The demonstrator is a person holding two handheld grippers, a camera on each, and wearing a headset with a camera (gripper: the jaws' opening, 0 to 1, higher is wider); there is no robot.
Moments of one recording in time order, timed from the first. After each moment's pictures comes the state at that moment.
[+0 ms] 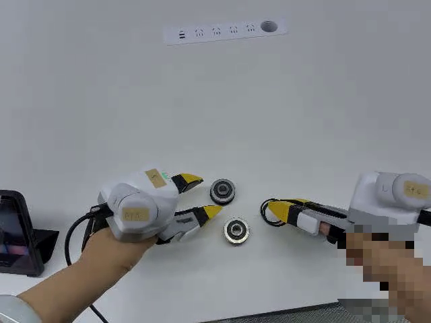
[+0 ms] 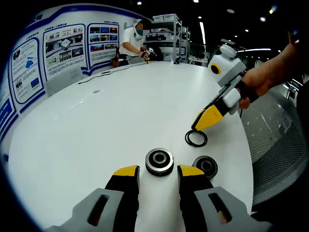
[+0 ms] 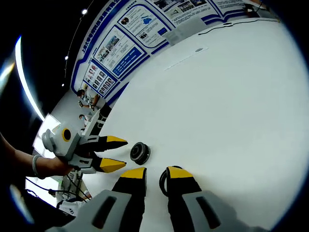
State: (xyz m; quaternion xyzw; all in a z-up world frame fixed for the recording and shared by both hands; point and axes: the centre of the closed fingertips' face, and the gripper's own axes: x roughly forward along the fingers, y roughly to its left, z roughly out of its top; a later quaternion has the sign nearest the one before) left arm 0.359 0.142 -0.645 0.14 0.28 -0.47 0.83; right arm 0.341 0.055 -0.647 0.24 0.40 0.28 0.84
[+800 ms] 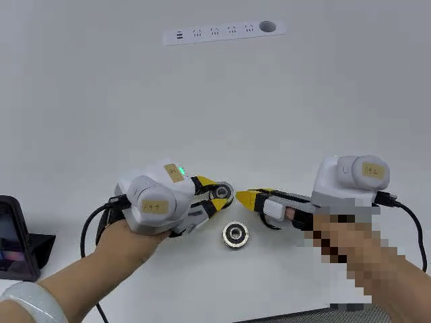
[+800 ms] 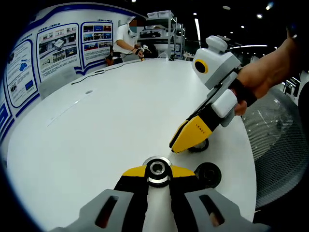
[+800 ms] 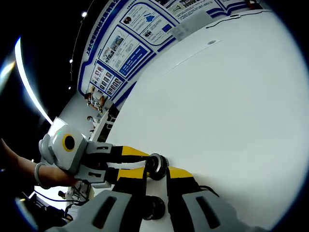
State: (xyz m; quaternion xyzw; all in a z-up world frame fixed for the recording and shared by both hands) left arm 0.366 0.124 -0.652 0.15 0.28 -0.49 0.81; right arm 0.364 0.099 -0.648 0.28 0.40 0.31 0.82
